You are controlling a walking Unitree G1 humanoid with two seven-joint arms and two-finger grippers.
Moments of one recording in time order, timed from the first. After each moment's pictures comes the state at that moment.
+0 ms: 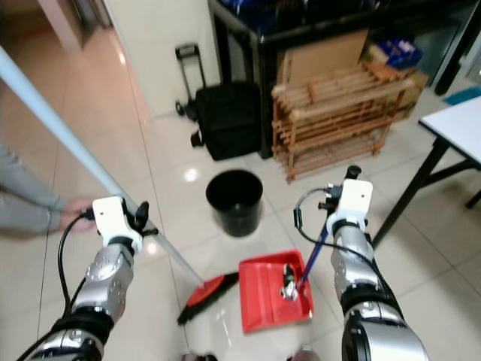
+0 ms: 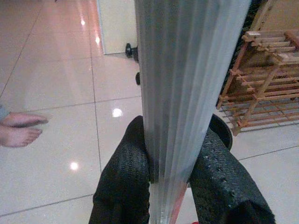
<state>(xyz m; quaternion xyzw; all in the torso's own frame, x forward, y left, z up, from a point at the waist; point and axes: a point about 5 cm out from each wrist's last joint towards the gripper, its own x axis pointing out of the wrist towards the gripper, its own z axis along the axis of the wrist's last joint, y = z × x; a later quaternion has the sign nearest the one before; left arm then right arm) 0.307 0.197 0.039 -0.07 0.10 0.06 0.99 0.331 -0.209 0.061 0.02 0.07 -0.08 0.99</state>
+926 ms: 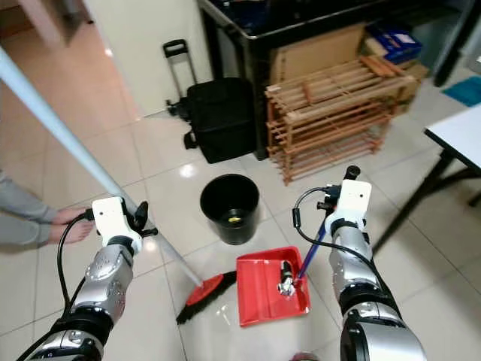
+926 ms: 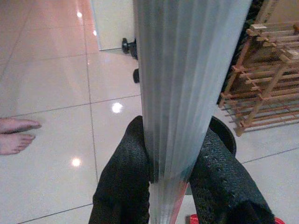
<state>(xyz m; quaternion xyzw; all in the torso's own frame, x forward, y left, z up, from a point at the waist) 0.304 0.199 0.037 -0.07 0.10 0.07 0.99 0.331 -0.205 0.060 0.02 0.07 -0.08 0.99</state>
